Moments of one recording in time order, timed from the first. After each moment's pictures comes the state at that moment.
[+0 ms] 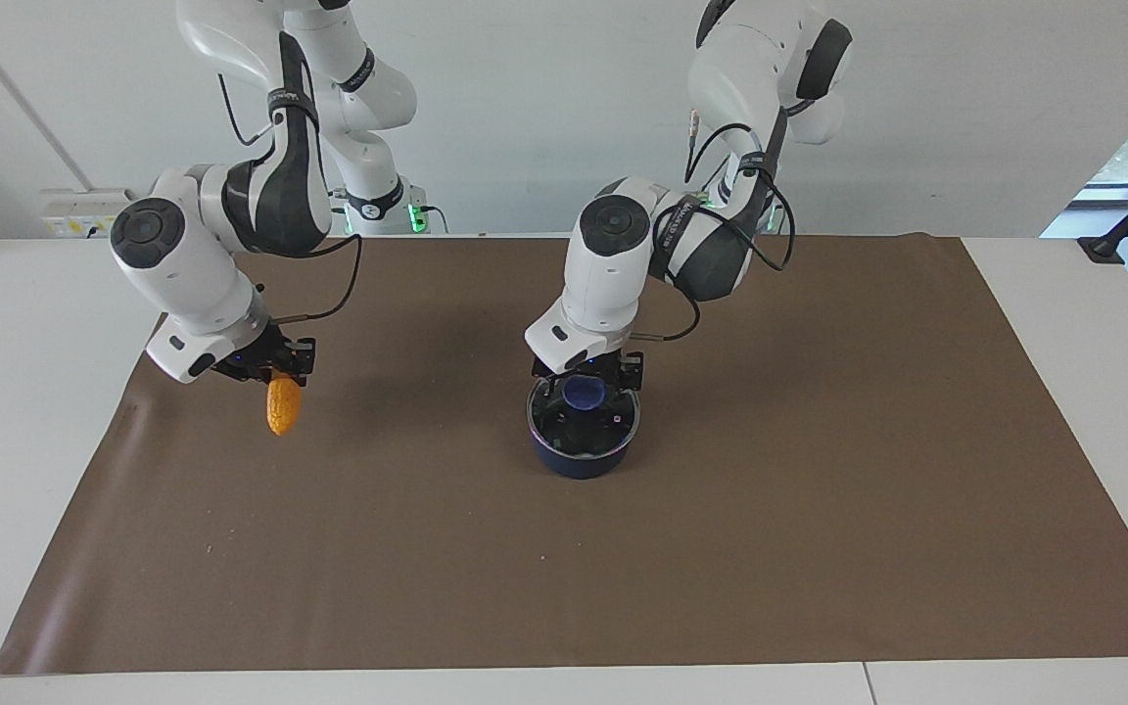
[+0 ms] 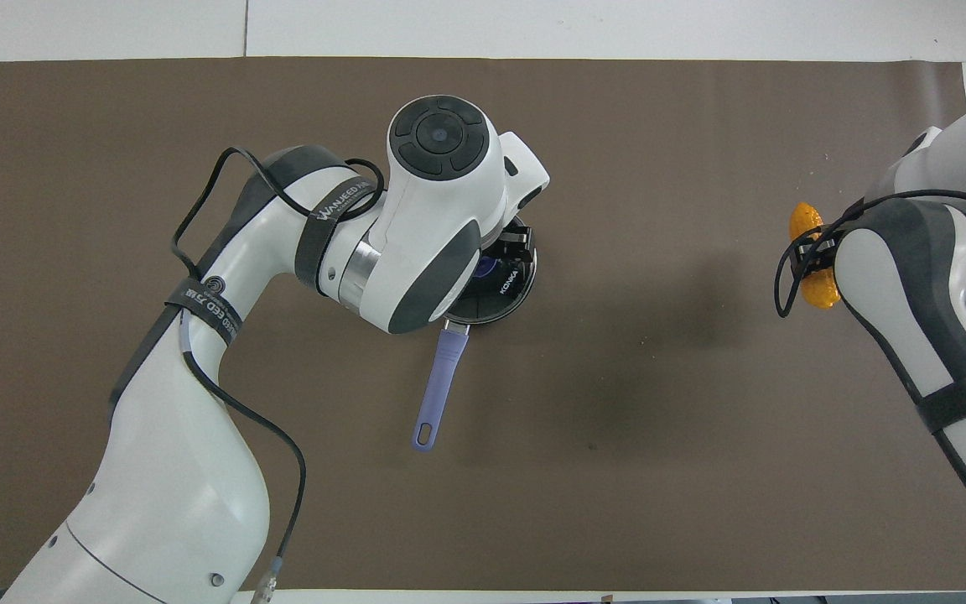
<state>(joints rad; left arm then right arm) -0.60 0.55 -0.08 -1.33 -0.02 1.89 -0.43 0.05 0.19 -0.08 -1.84 0.01 1.88 -0.13</state>
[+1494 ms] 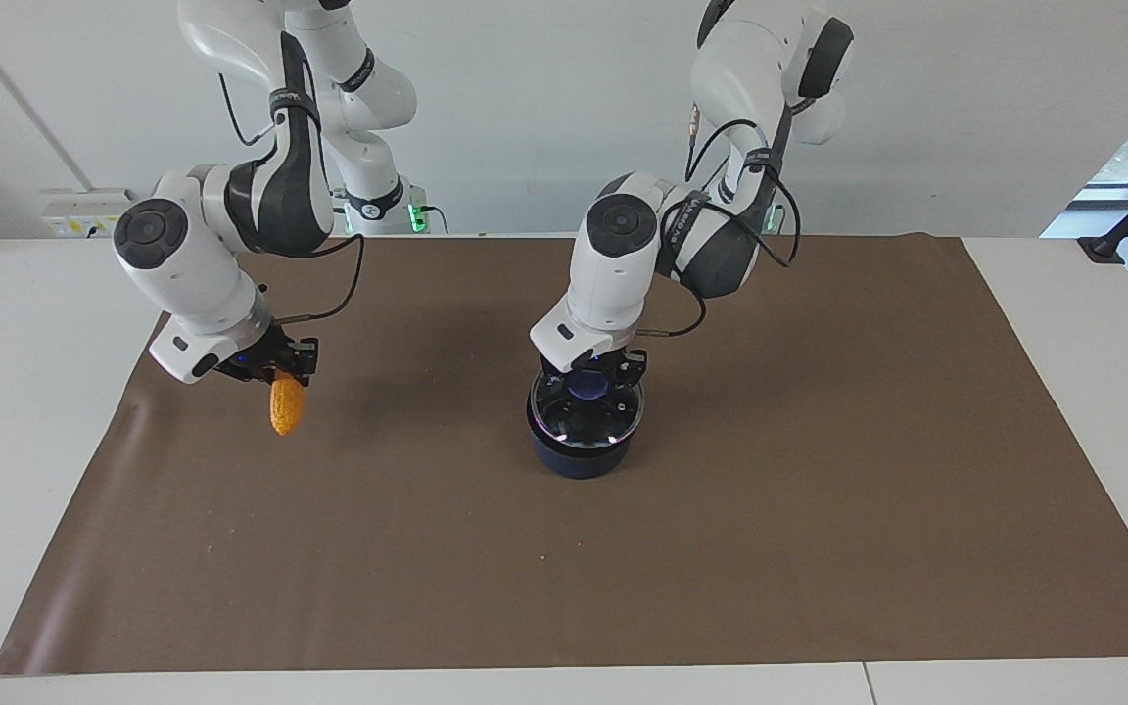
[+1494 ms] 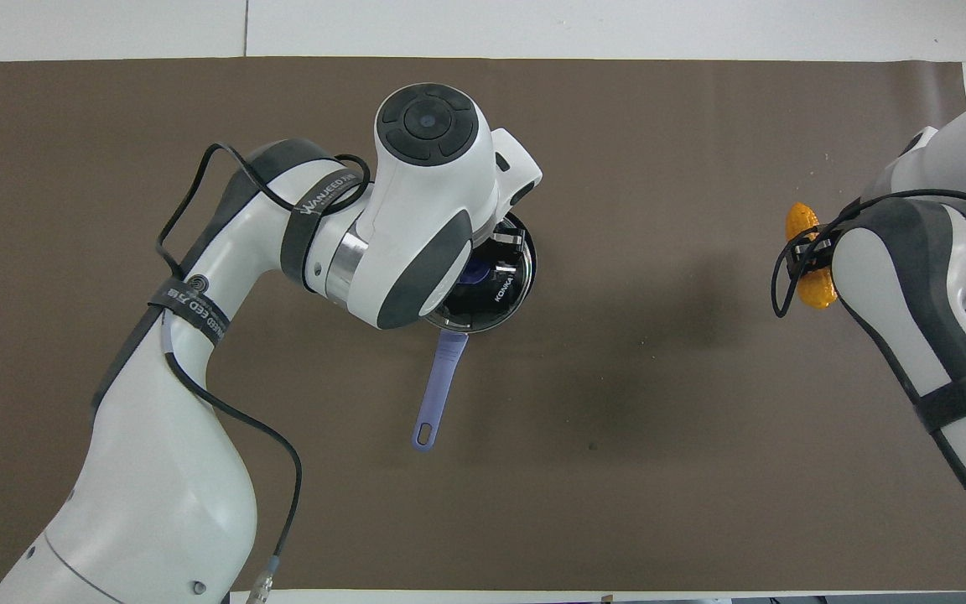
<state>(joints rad) -0.60 0.51 -0.06 -1.30 -0.06 1.79 -0.43 0.05 0.19 -0.07 -1.84 0.01 1.88 -0.13</state>
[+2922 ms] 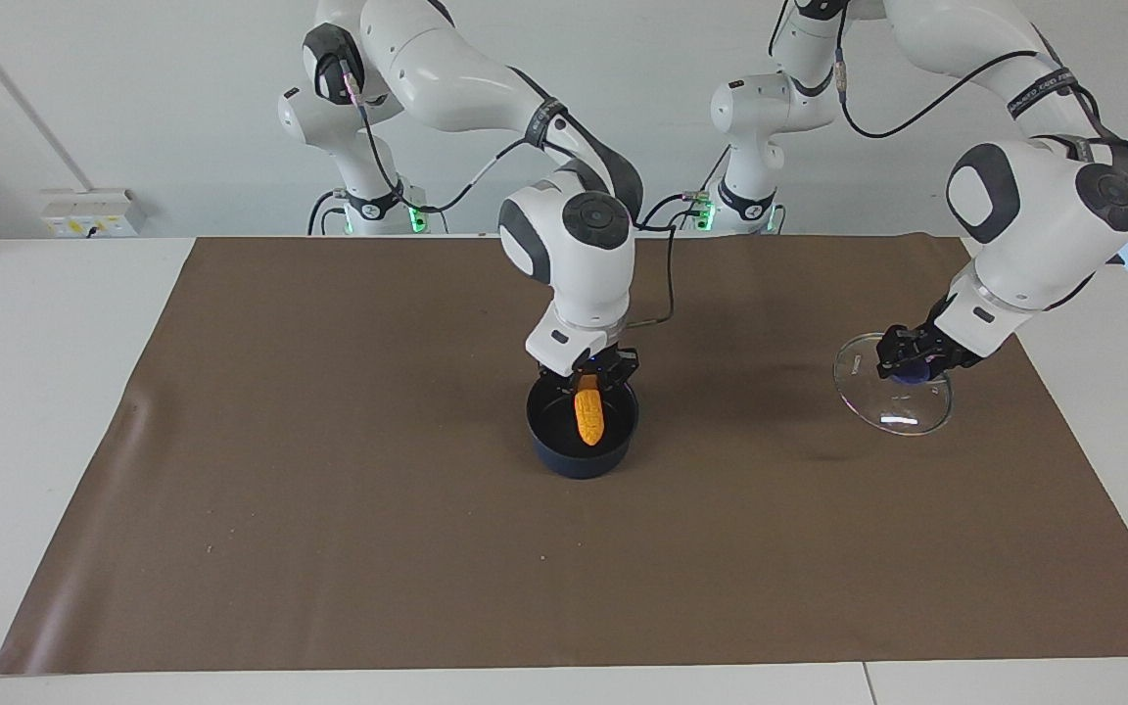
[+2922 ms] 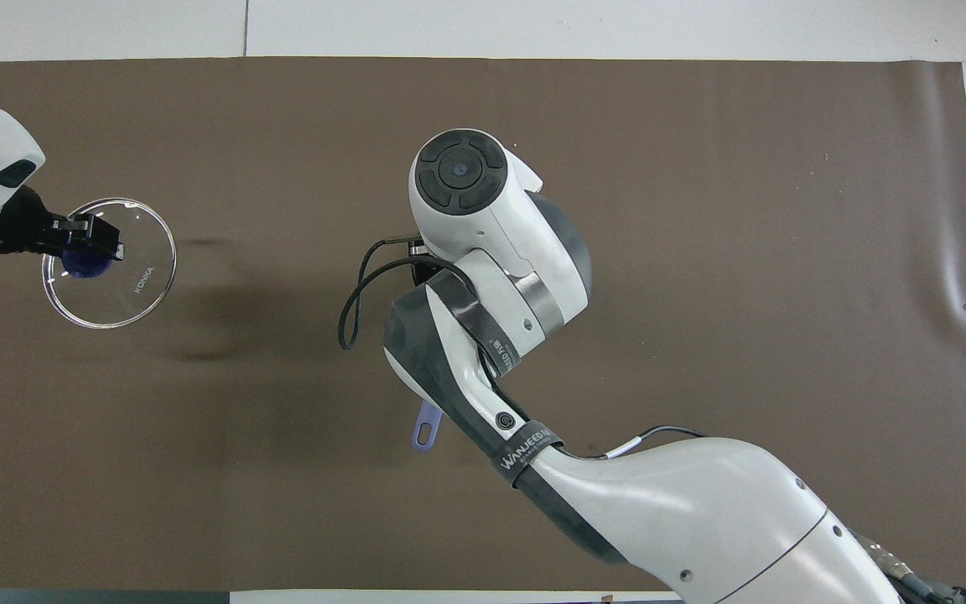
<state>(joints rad) 0.08 0.18 -0.04 -1.79 -0.04 1.90 0.16 0.60 0.61 0.02 -1.31 0.00 1.94 0.57</state>
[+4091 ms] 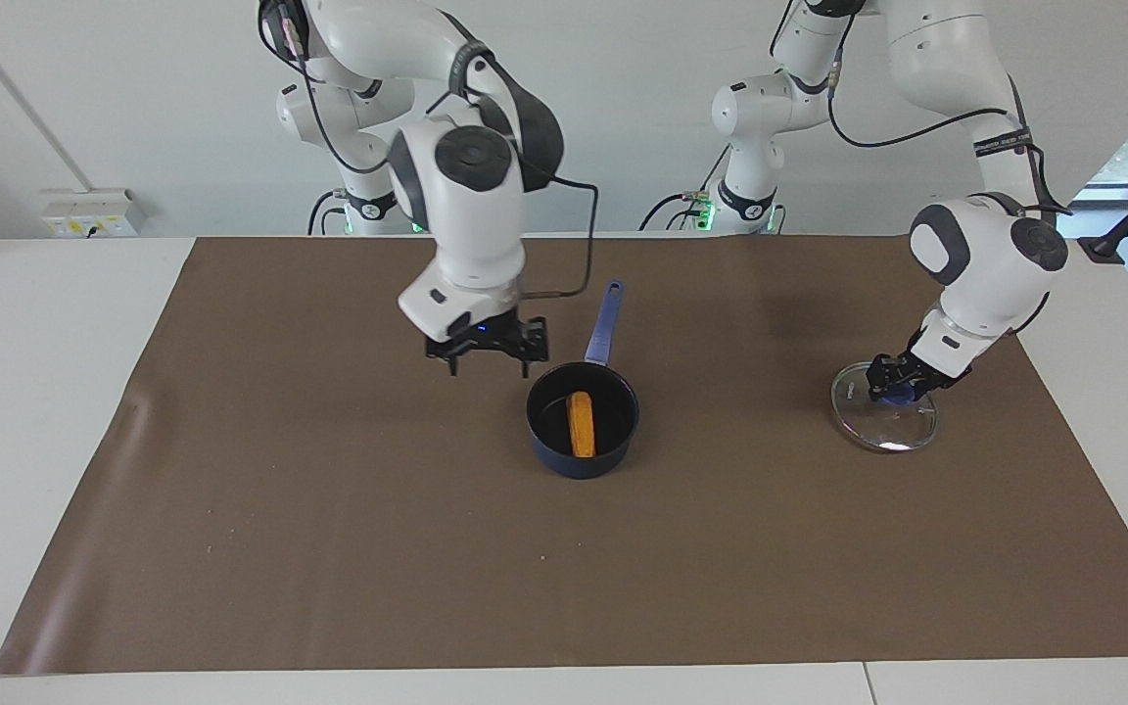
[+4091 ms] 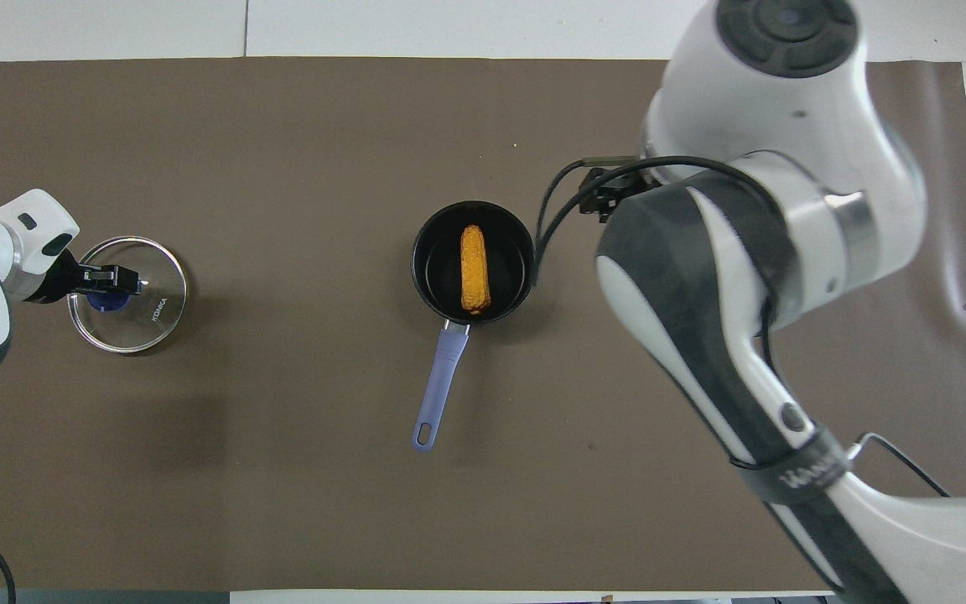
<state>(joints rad) 0.15 0.17 -0.04 -2.08 -0.04 2.26 0.22 0.34 0.30 -0.03 -1.34 -0.03 1.61 0.37</state>
